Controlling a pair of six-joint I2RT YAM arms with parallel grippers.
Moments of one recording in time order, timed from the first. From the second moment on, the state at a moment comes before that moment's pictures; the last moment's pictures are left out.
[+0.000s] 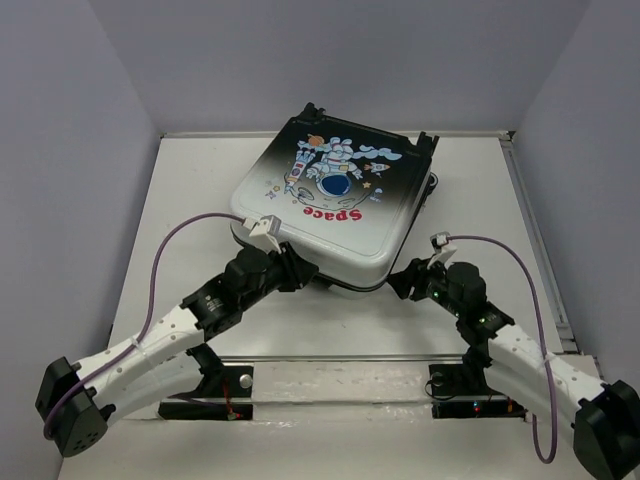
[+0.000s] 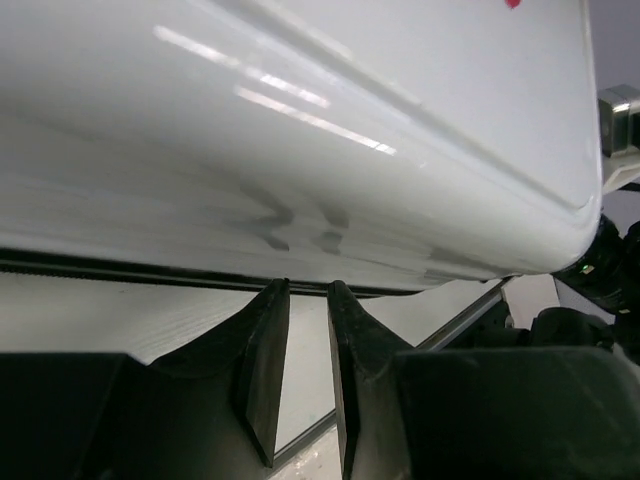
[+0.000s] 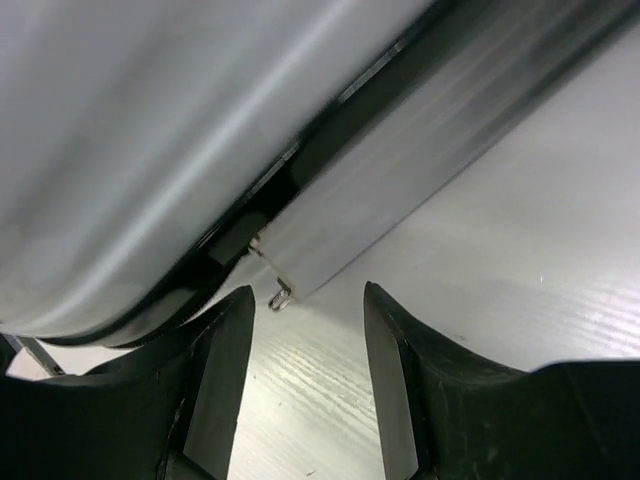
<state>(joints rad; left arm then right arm) -0.84 0.86 0.57 -0.09 -0.10 -0.81 0.51 0.71 0.17 0.23 -0.16 0.48</state>
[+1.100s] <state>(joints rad) -0.91 0.94 0.42 0.10 -0.04 -0.87 0.51 1.27 0.12 1.09 -0.34 0.29</state>
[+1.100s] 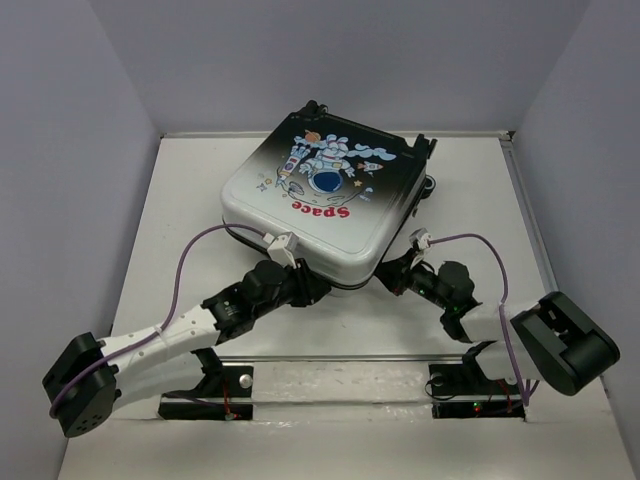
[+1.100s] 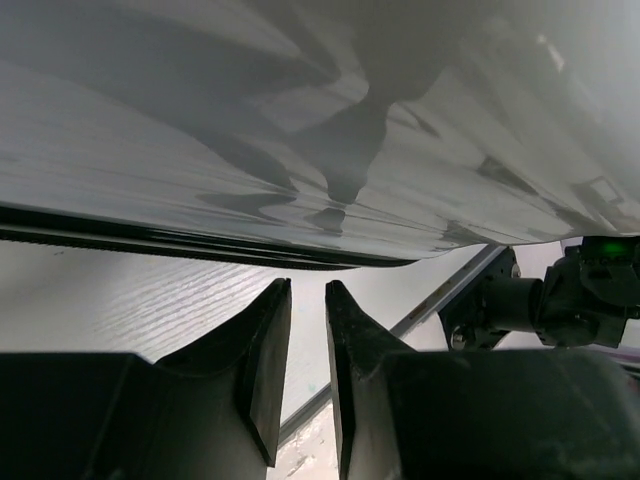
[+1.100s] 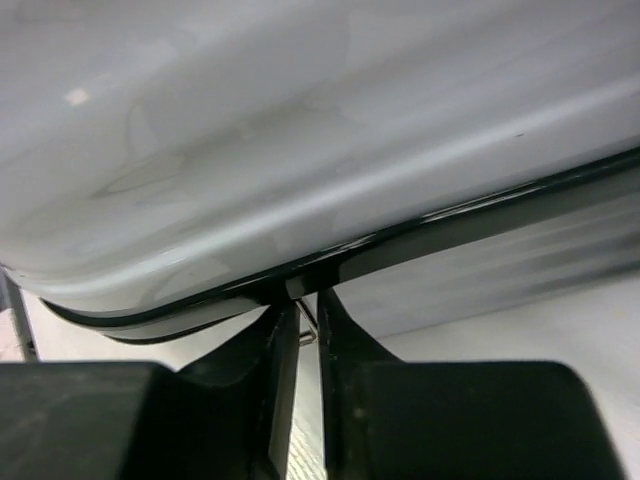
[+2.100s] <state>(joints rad) -0.96 1.25 0.74 -0.06 -0.09 -0.72 1.19 0.85 0.27 0.24 0.60 0.45</state>
